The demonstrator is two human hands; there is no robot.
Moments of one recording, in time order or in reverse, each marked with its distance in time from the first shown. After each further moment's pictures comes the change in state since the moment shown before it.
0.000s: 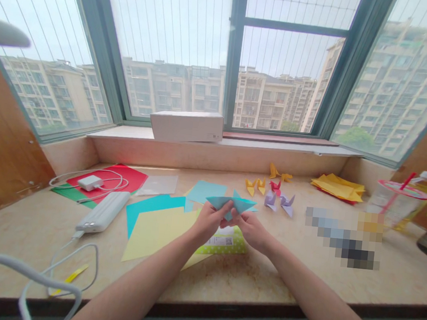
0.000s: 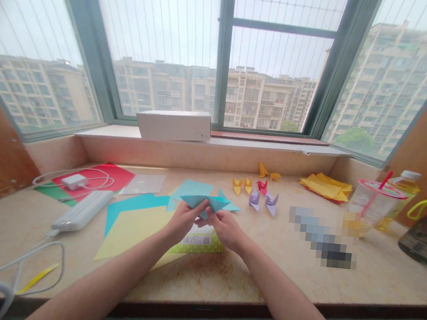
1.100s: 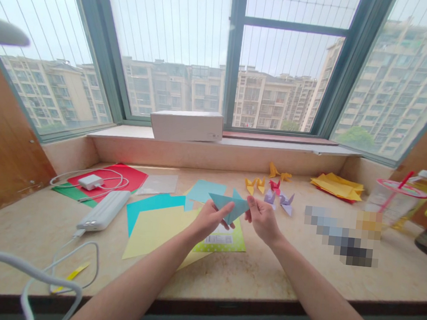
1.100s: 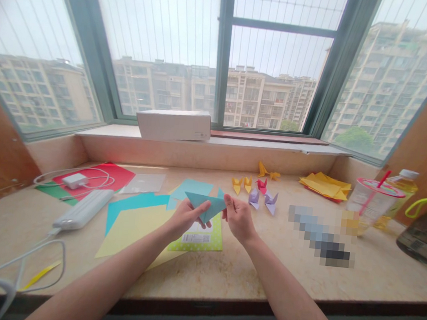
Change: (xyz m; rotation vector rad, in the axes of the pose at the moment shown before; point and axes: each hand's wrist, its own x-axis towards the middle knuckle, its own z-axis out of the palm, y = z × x) left_hand 0.002 0.000 -0.008 0.139 -0.161 -0.097; right_hand 0.000 -0.006 -0.024 -0.278 0.421 -0.103
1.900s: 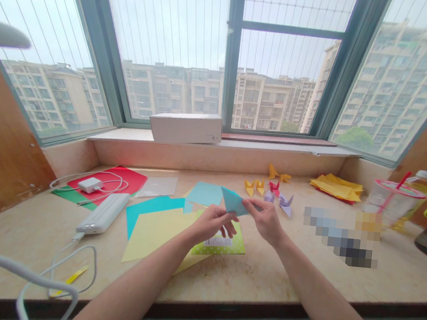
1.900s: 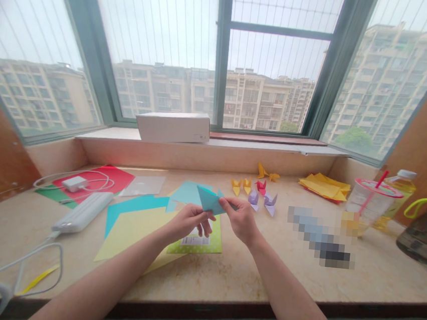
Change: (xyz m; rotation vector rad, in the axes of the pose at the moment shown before) left_hand 0.002 -0.011 -0.005 0.085 -0.148 -0.072; right_hand 0.006 0.001 -0.008 0.128 -0.044 -0.020
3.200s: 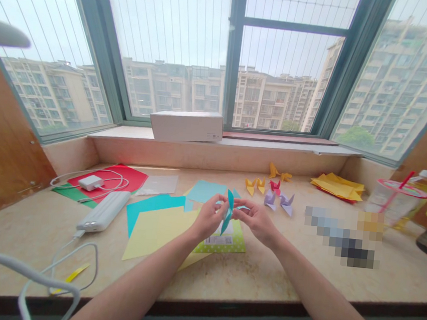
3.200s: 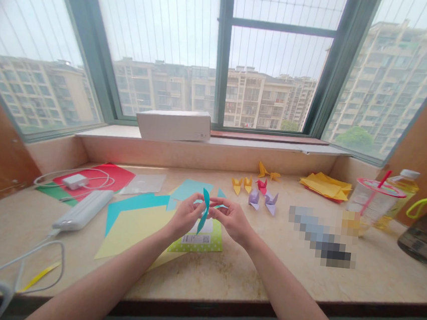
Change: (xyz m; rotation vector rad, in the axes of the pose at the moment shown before) left_hand 0.005 -0.006 0.001 0.012 0.296 0.156; right_hand -0.006 0.007 0.017 0.413 -0.281 0.179
